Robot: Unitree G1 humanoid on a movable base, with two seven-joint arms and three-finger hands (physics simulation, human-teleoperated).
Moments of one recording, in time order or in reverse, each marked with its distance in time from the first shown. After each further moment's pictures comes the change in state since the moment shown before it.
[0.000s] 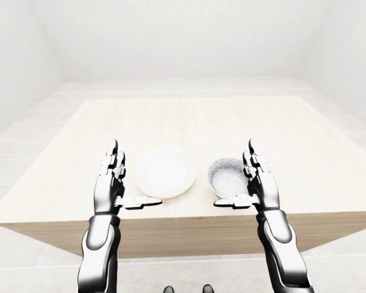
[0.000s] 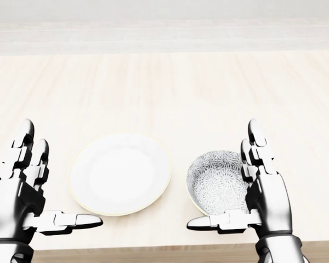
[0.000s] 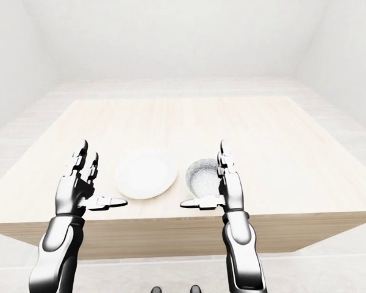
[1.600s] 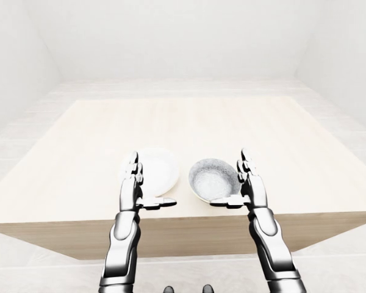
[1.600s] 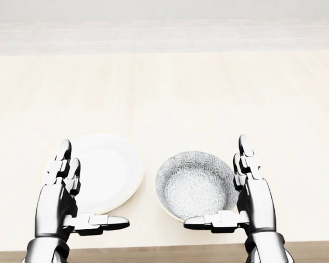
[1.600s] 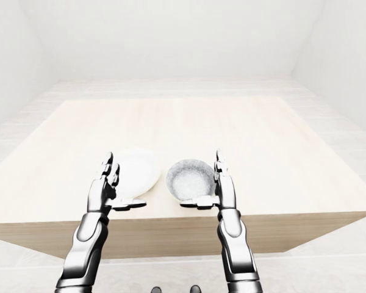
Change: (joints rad) left arm -0.075 -0.057 -0.087 0.310 0.054 -0.075 0.075; right arm -0.079 -0.031 0.021 0.295 0.041 -0.103 -0.065
